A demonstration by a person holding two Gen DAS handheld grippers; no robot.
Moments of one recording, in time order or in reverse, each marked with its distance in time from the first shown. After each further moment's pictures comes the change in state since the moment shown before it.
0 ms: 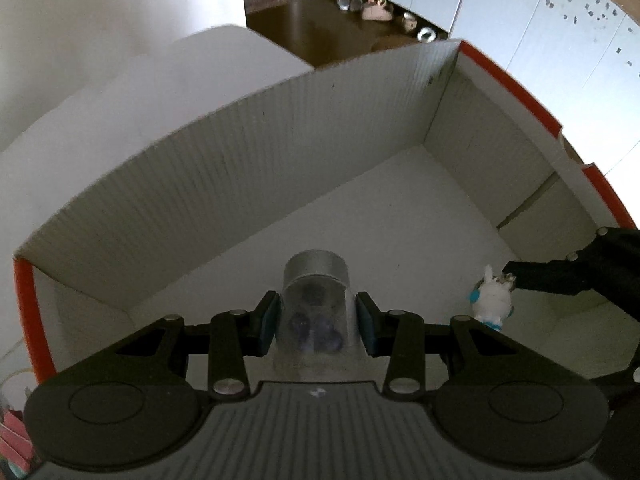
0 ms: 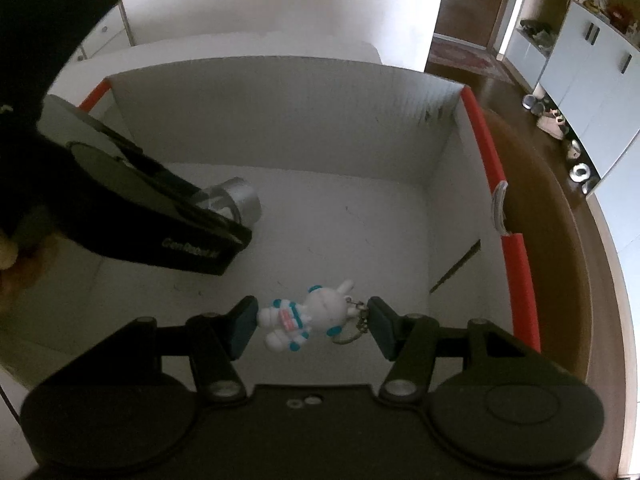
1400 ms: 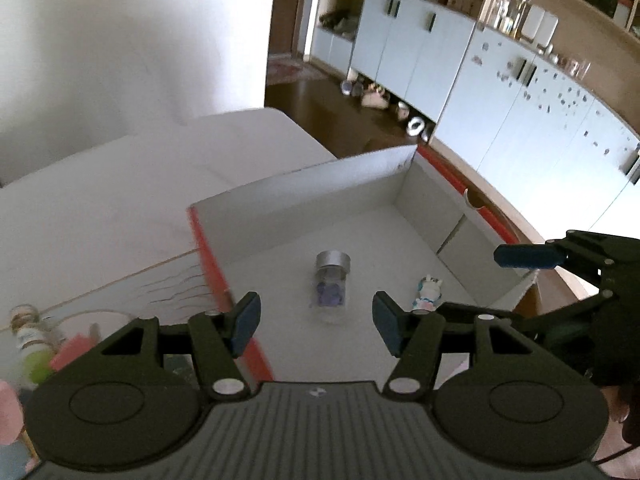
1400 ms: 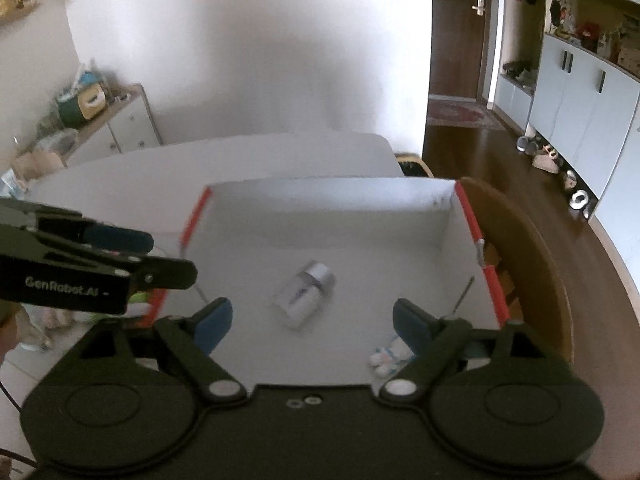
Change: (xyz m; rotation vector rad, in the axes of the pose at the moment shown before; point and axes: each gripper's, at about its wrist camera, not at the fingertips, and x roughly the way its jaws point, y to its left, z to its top) left arm -0.148 0.059 -0.084 -0.093 -0.289 -0.069; right arm -0.110 0.025 -0.004 0.103 -0.258 0.066
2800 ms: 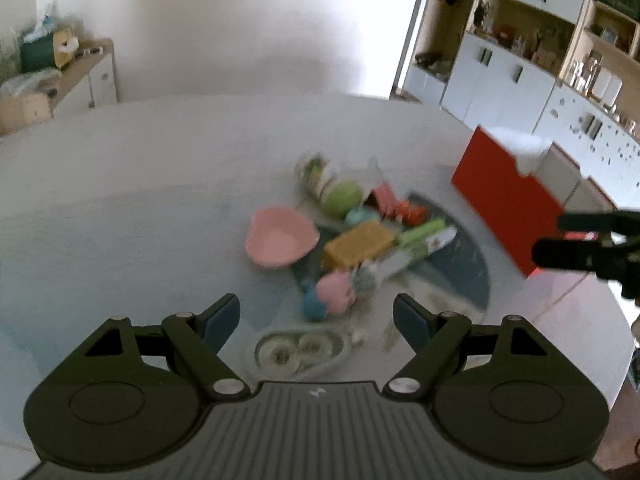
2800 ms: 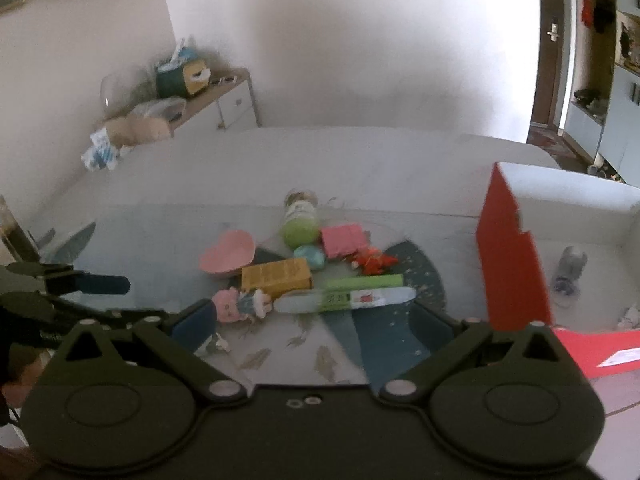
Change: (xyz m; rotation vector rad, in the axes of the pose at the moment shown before) left arm -0.128 0.257 -0.212 -0.176 -0.093 0.143; right arm 0.039 0.252 -0.051 -0.101 -0.029 0.134
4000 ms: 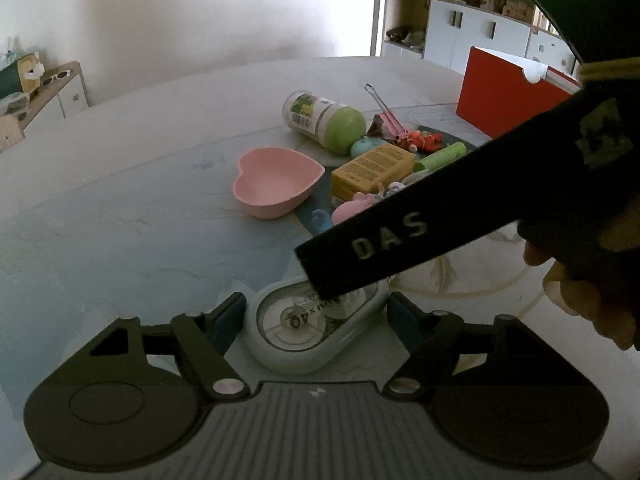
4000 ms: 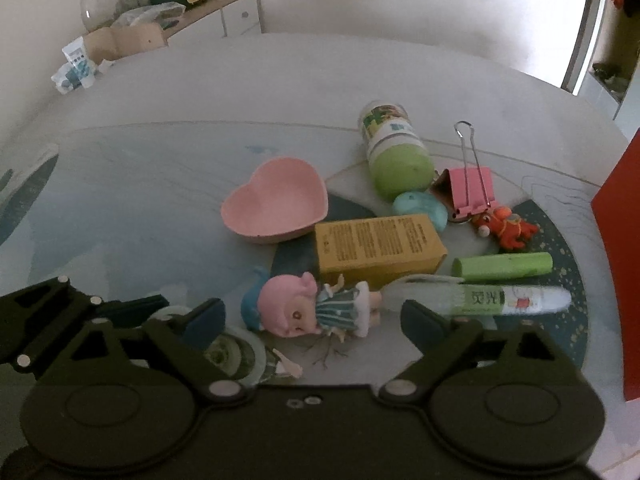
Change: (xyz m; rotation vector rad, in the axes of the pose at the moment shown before) left arm 0.056 0.011 -0.044 0.179 -0.008 0.019; right arm 0.134 0.087 -0.001 -0.042 0.217 -0.061
